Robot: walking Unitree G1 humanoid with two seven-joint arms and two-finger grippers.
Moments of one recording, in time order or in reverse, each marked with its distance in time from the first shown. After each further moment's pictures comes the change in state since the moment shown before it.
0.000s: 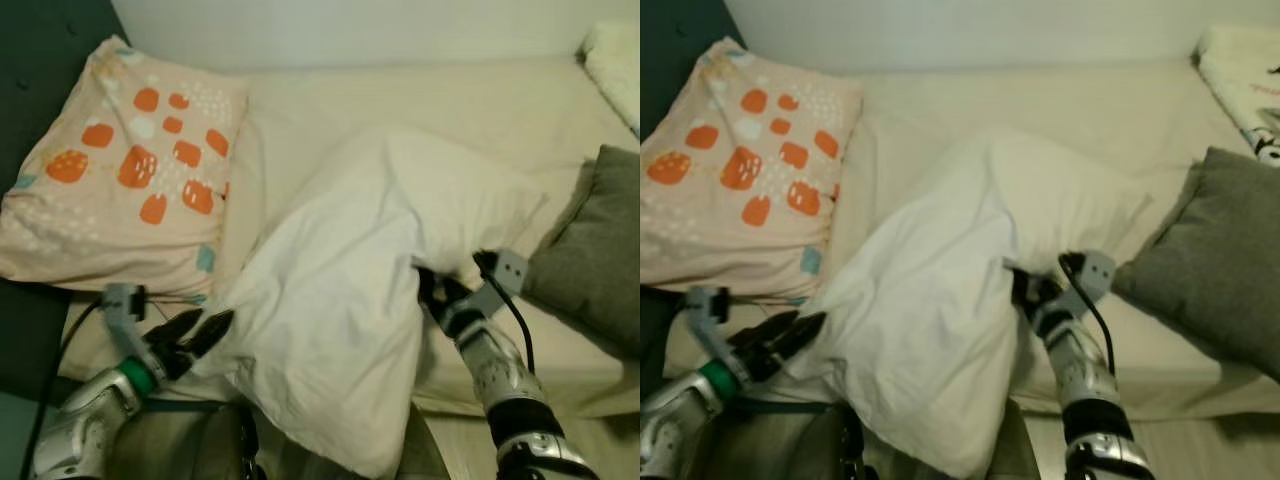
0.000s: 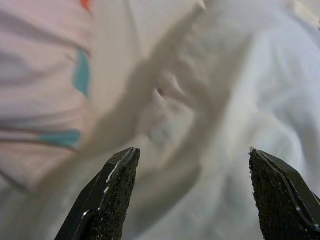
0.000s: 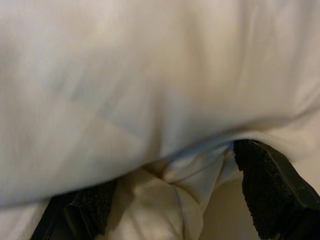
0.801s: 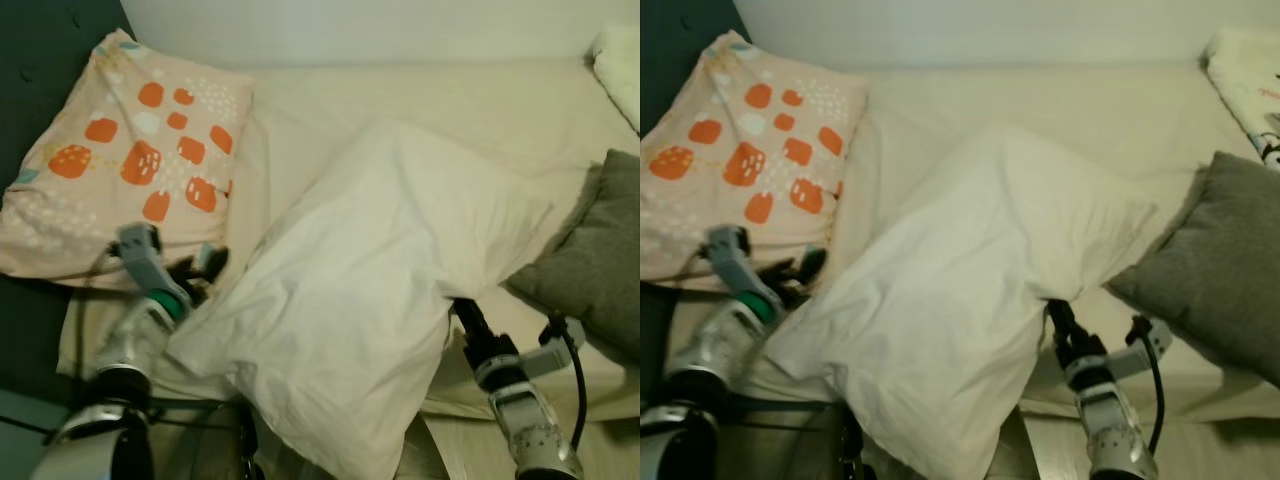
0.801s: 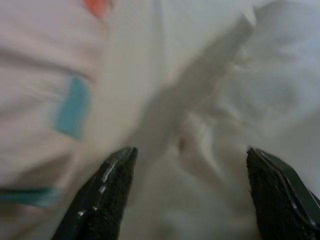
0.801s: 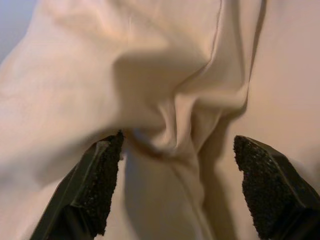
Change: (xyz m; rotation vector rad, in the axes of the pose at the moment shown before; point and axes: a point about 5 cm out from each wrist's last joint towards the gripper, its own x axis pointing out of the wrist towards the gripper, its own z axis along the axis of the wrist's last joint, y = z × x) left arm 0.095 -0.018 -0.006 -0.103 -0.012 0.170; right arm -0.055 -0.037 -0.018 0.456 -0.101 0.074
